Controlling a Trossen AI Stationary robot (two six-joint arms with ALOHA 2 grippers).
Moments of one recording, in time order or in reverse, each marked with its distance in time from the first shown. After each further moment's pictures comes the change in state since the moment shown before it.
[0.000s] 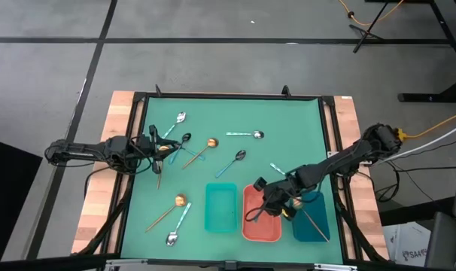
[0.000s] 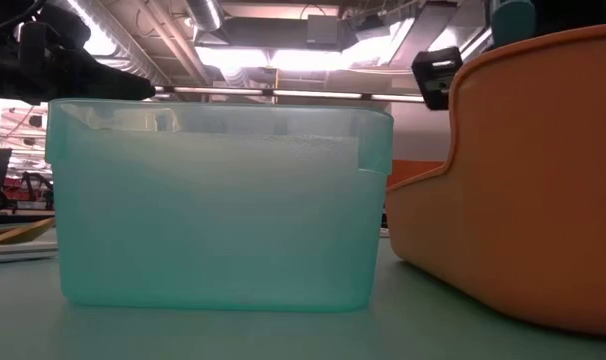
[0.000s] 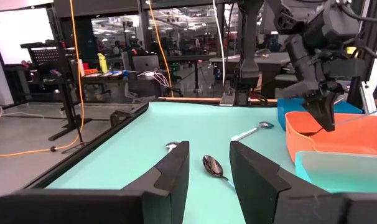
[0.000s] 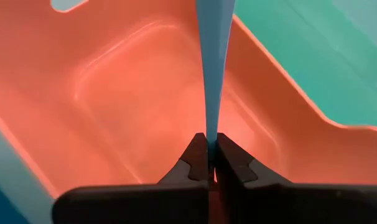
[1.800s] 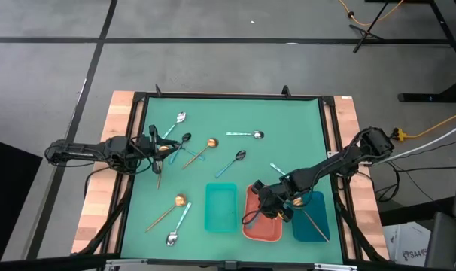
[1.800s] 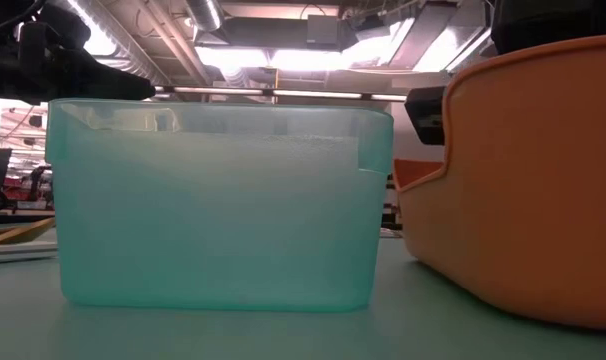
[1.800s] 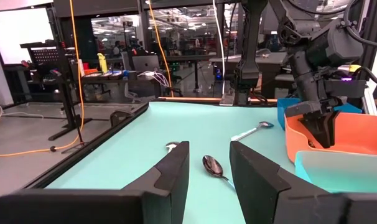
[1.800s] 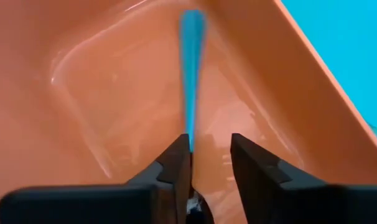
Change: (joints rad) left arm 0.000 0.000 0.000 0.000 0.000 0.000; right arm 0.000 0.097 0.000 0.035 0.001 -0.025
